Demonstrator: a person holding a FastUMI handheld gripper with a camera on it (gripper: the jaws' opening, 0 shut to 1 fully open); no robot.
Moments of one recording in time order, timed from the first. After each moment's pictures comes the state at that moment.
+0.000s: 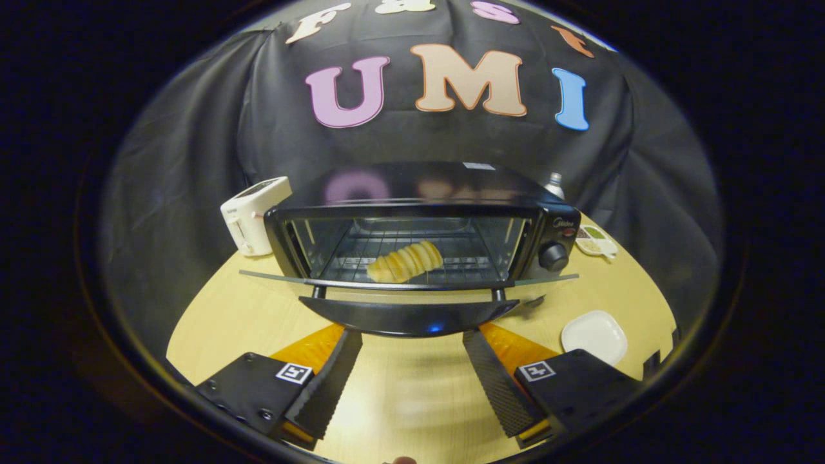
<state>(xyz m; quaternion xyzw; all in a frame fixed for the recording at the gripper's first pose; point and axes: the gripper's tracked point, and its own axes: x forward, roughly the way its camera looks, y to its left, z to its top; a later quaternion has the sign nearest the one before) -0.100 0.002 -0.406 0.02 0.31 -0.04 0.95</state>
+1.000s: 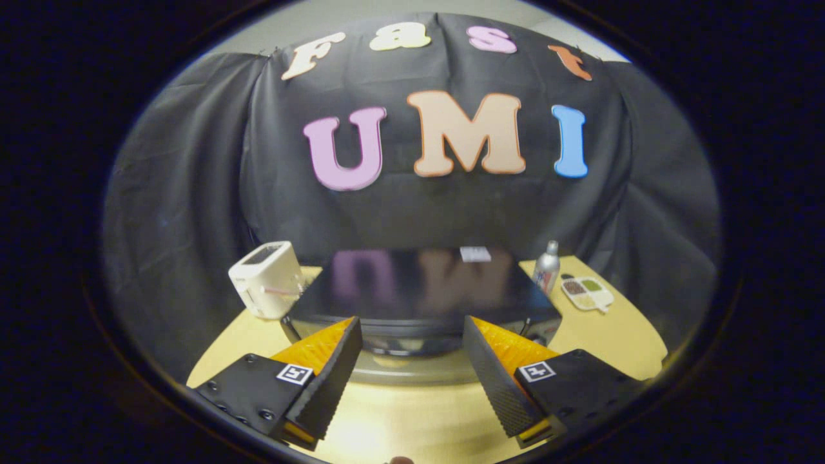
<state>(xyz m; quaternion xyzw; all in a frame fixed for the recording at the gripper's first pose) -0.033 -0.009 -0.264 0.02 0.18 -0.04 0.98</state>
